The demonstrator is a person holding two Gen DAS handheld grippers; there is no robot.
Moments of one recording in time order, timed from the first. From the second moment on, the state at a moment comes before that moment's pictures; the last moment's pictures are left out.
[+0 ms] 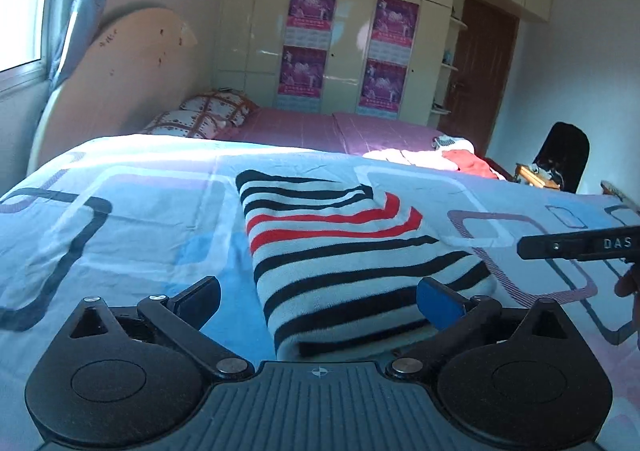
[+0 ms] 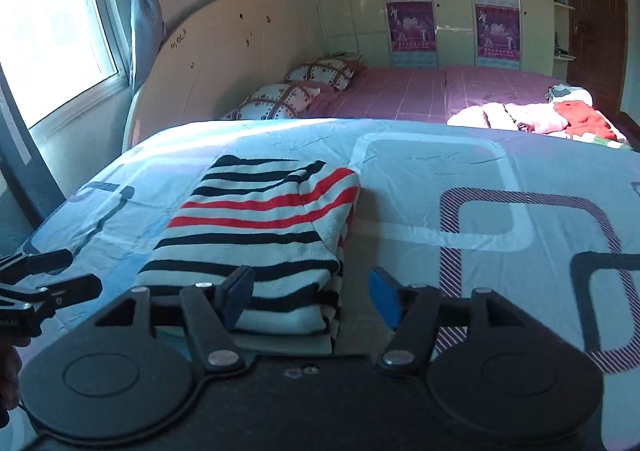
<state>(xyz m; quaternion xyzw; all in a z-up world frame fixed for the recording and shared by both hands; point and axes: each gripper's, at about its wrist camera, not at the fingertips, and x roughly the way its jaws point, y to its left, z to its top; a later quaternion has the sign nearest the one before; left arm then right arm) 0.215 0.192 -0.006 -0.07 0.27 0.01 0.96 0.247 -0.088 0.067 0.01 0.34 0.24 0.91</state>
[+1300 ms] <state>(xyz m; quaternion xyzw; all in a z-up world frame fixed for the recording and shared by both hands) -0.067 0.075 0.106 -0.05 0.17 0.03 0.98 -0.045 -0.161 0.155 -0.04 0.25 0.20 0.95</state>
